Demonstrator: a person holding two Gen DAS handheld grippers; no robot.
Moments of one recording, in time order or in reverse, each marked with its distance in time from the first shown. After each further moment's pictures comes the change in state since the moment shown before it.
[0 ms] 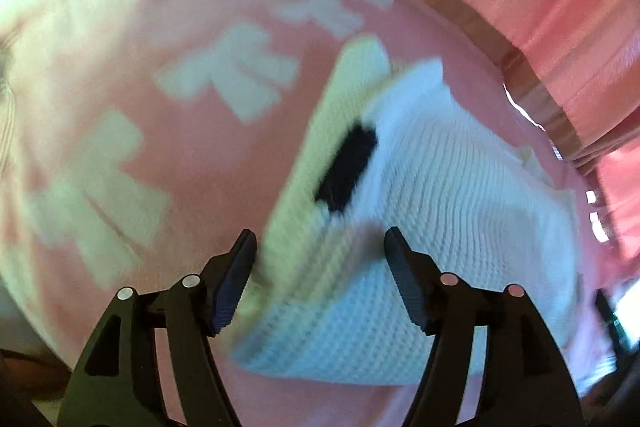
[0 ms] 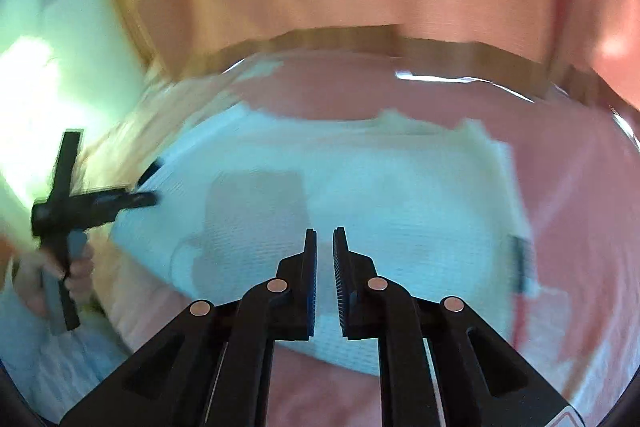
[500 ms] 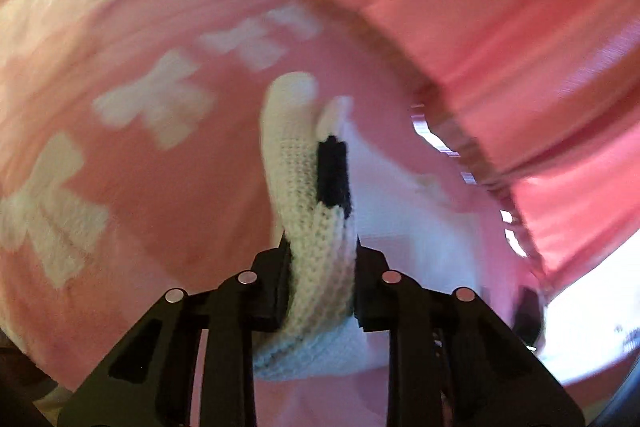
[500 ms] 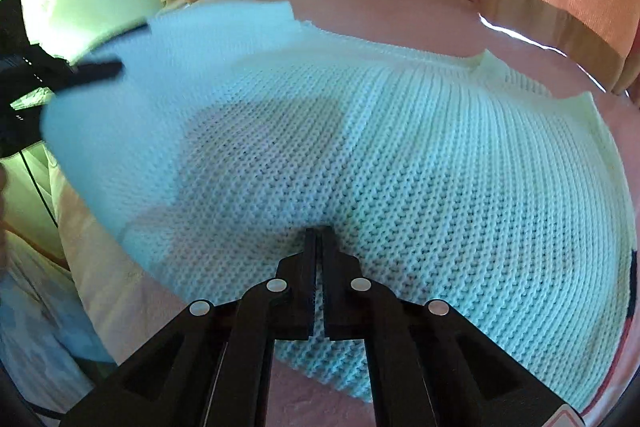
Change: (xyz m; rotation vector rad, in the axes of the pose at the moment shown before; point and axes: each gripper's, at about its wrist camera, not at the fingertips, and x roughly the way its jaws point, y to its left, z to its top) left arm -0.057 -0.026 0.012 0.009 -0.088 -0.314; right arm 0.098 0.041 -0.011 -0.083 0.189 0.018
